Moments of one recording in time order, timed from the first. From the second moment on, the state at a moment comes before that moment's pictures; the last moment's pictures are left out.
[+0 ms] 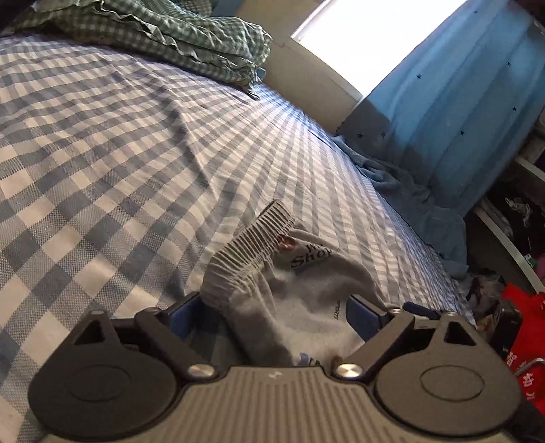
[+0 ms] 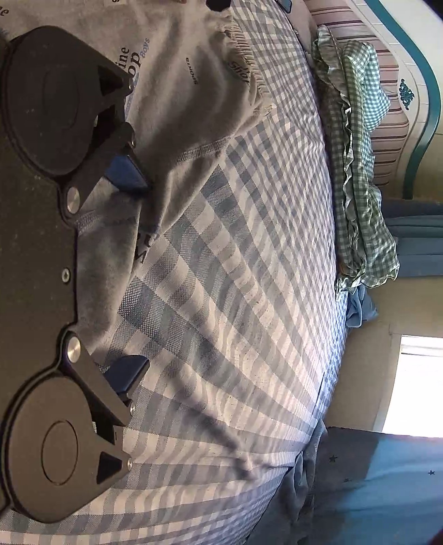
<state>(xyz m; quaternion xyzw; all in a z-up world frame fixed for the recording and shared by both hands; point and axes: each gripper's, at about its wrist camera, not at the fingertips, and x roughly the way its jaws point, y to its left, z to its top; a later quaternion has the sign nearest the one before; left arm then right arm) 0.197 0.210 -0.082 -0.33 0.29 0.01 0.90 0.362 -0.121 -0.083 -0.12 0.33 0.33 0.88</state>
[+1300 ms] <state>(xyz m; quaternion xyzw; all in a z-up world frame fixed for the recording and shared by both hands) 0.199 0.084 -0.014 0.00 0.23 0.16 0.96 0.186 -0.191 -0.031 -0.19 0.23 0.14 0.94</state>
